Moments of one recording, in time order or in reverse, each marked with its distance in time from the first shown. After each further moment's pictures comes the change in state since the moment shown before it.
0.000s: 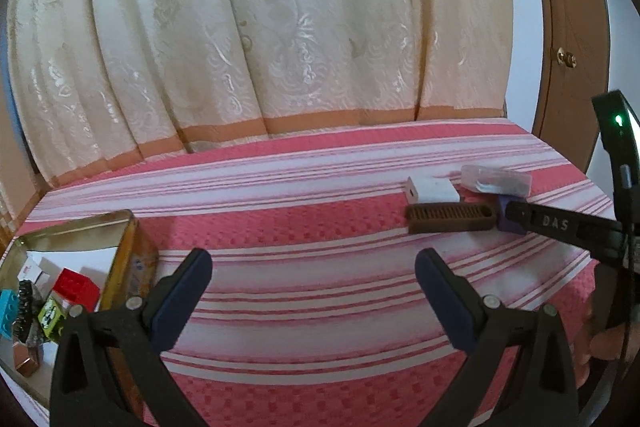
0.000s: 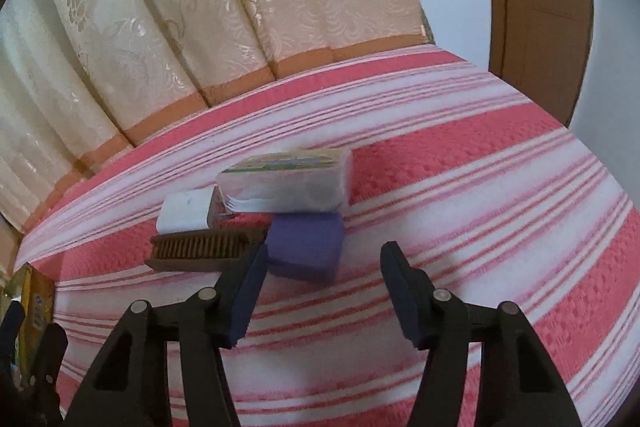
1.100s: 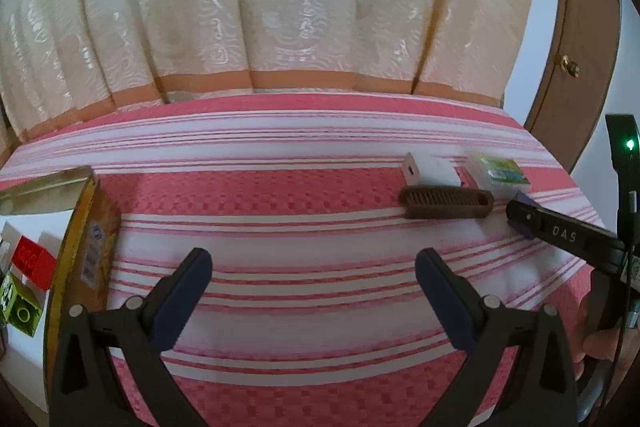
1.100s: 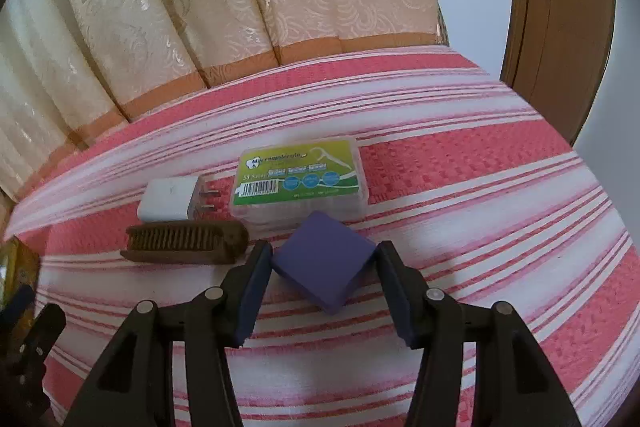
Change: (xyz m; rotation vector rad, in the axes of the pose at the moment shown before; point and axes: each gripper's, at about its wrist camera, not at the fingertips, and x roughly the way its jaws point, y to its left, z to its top) left arm 0.031 0.009 -0.002 -0.084 0.150 -0.103; right arm 0.011 -0.003 0.004 -0.095 0.048 -0.010
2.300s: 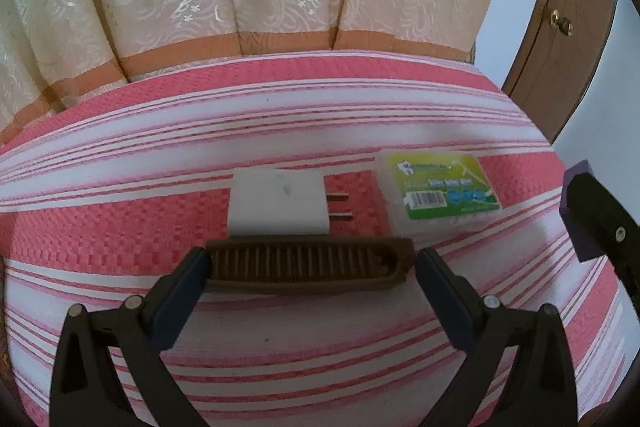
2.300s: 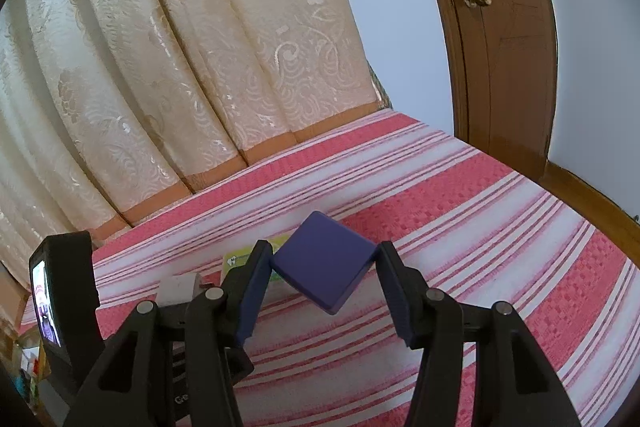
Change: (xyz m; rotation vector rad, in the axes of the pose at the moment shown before) left arm 0.092 -0.121 0.021 0.074 0.144 -0.062; right arm -0.052 -0.043 0.005 0.222 -0.266 -0.009
